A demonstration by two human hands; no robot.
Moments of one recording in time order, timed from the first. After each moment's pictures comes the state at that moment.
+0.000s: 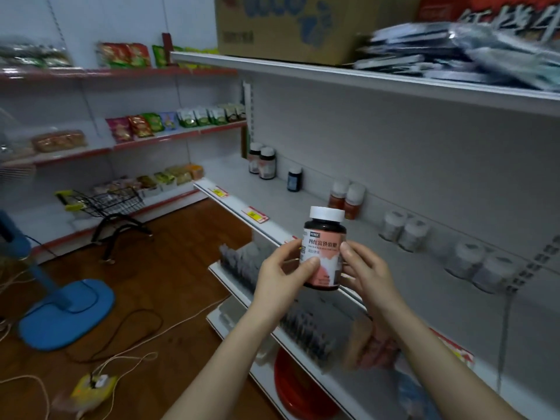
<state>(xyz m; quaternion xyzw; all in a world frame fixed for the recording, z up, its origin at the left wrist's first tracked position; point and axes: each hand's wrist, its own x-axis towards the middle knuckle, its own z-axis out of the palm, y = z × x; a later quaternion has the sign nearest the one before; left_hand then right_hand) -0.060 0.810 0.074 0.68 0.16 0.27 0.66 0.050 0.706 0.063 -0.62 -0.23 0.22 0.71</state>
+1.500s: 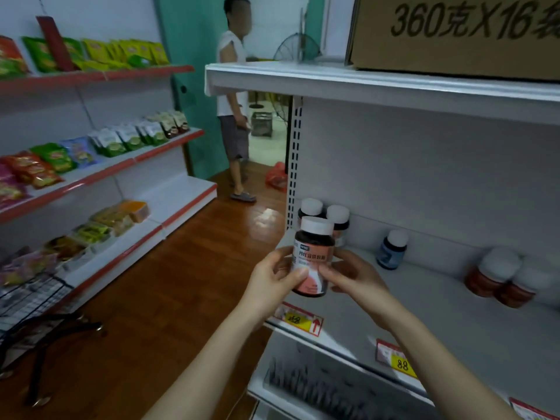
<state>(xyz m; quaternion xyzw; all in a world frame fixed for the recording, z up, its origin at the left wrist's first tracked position) 0.149 1.342 0.051 0.77 0.04 0.10 0.63 0.207 1.180 0.054 -0.77 -0.20 0.14 0.59</state>
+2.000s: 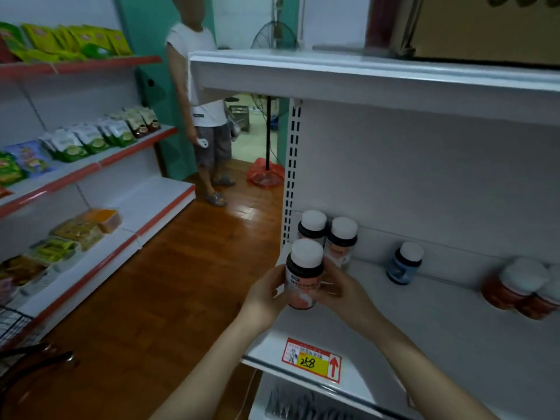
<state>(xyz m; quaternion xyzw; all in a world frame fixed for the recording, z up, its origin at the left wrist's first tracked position) 0.234 1.396 -0.010 0.82 0.02 0.01 0.57 0.264 1.230 0.010 -0.79 -0.19 0.12 0.57</state>
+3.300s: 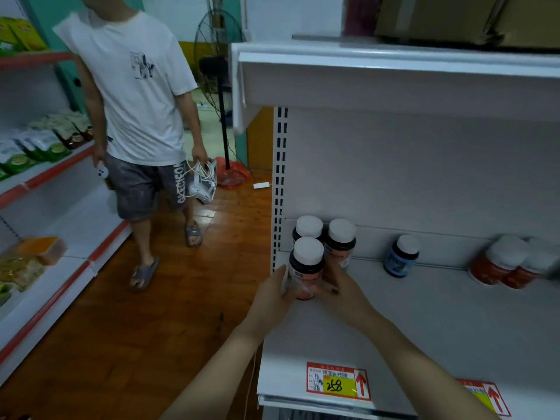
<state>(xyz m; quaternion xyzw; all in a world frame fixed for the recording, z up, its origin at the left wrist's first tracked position) 0.291 1.415 -0.023 0.87 -0.06 -0.01 0.49 0.299 1.258 -0.020 -0.83 -0.11 0.05 0.54</state>
